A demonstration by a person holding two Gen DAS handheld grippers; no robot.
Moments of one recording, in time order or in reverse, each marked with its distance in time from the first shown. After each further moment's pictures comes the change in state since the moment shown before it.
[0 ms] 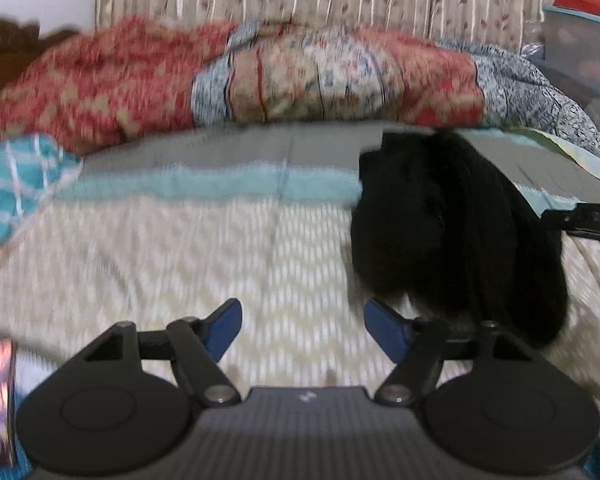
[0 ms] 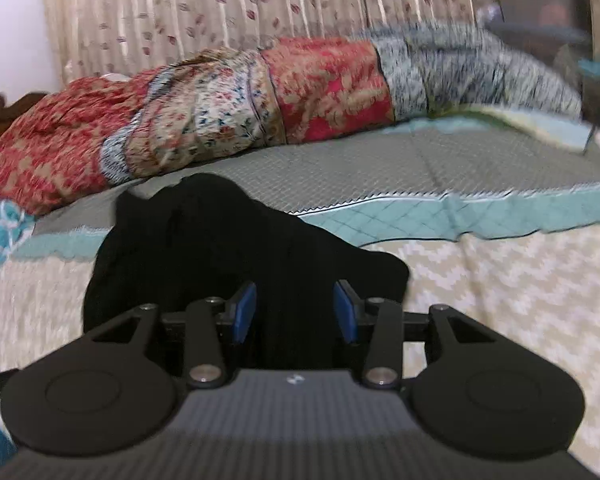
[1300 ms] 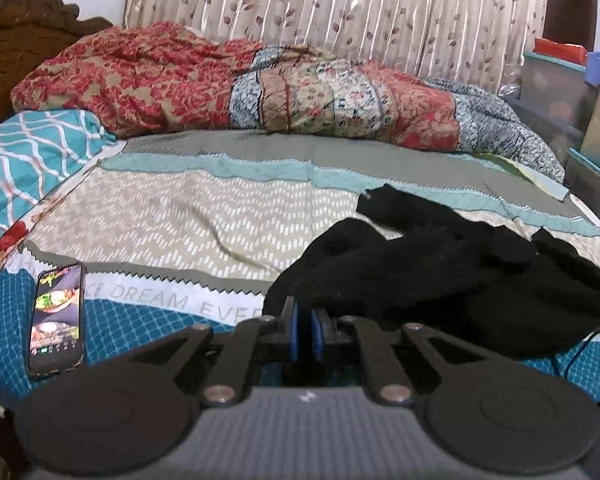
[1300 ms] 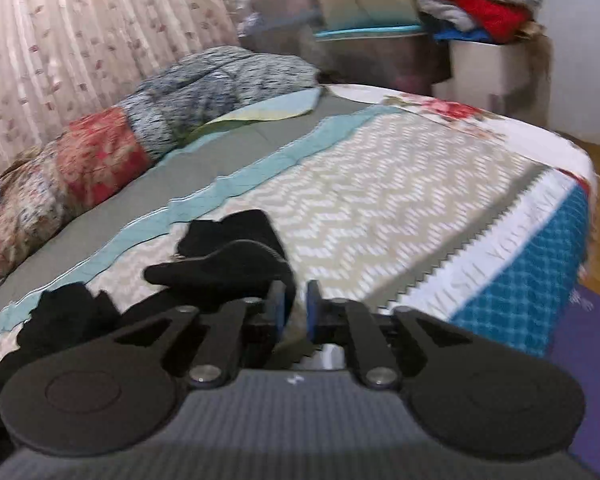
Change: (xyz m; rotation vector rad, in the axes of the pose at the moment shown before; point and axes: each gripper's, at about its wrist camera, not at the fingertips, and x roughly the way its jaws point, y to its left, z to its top) left arm -0.142 0.100 -0.103 -0.071 -0.089 -0.118; right arm -0.213 -0.155 -0.072 0.350 -0.174 -0.463
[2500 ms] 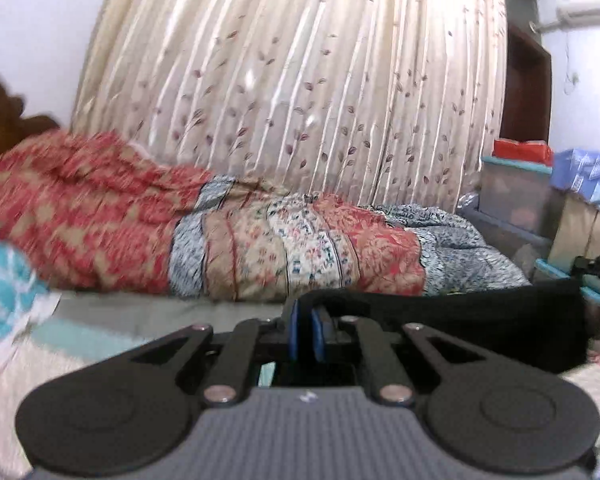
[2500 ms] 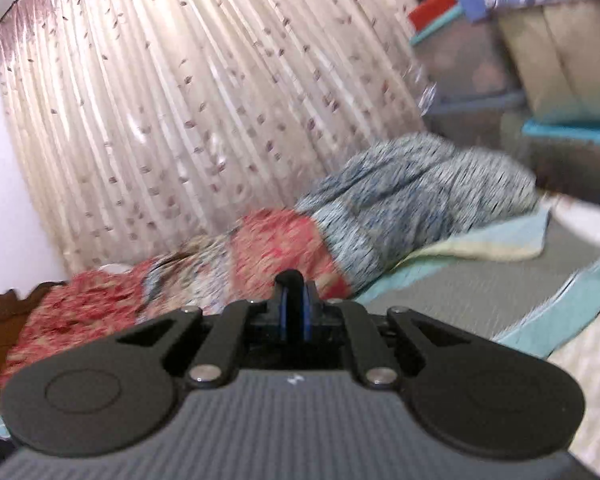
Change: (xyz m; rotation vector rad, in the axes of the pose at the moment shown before) left arm 0.074 -0.010 0.194 0.035 -0.323 -0.143; right arm 0.098 0.146 0.165 -0.070 -0.148 0.536
